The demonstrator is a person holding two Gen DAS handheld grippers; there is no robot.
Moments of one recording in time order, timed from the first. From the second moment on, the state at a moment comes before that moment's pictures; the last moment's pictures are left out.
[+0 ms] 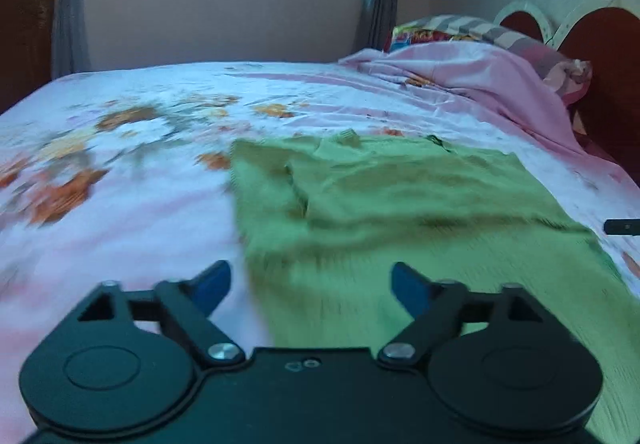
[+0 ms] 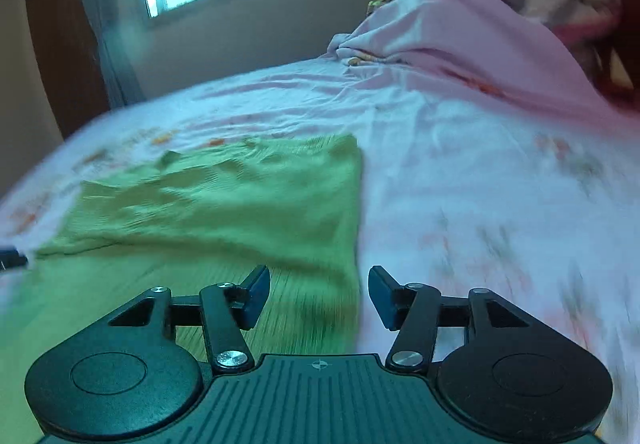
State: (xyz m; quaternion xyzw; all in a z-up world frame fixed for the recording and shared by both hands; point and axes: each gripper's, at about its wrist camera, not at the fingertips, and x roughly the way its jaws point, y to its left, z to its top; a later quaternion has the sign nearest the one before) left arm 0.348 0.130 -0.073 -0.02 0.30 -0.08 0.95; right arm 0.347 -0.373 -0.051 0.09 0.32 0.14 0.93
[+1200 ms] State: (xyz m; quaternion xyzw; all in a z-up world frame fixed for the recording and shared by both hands) left arm 0.178 0.195 -0.142 -0.39 0.38 -0.25 0.80; right arm 0.120 -0.474 -0.088 0.45 0.38 0.19 0.79
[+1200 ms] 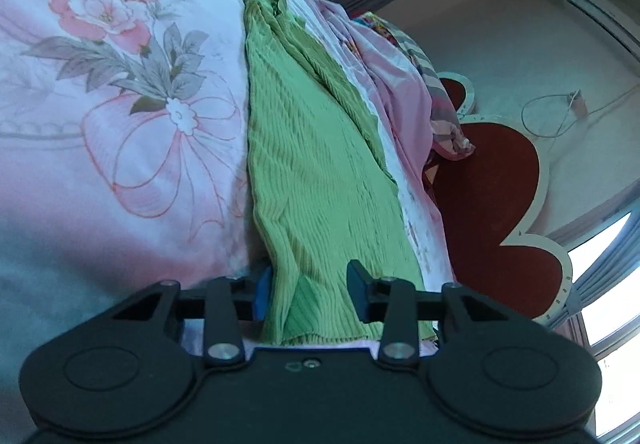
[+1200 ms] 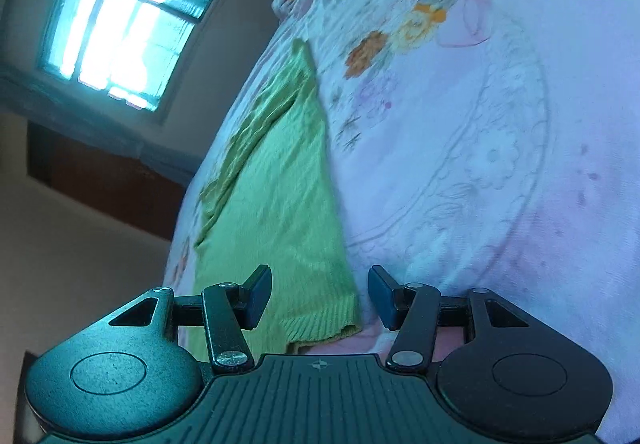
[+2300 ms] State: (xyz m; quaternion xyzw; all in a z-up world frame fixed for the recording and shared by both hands) left arm 0.165 0.195 -0.153 -0.33 0.39 -0.28 0.81; right arm 0.136 -0.465 -0.107 0.41 0.43 0.25 0.76
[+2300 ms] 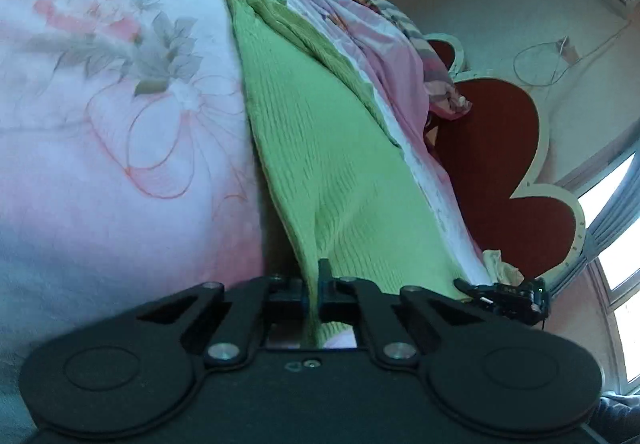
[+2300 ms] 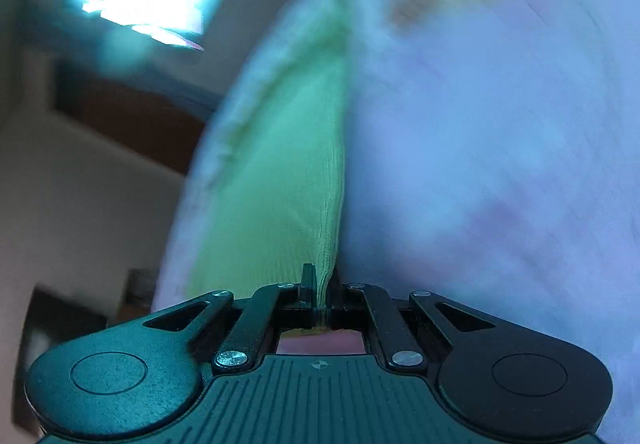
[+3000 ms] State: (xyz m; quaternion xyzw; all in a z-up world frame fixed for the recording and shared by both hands) left arm 0.230 0.199 -0.070 -0.40 0.24 -0.30 0.83; right arm 0.181 -0.450 -0.006 0.38 0.30 0.28 0.83
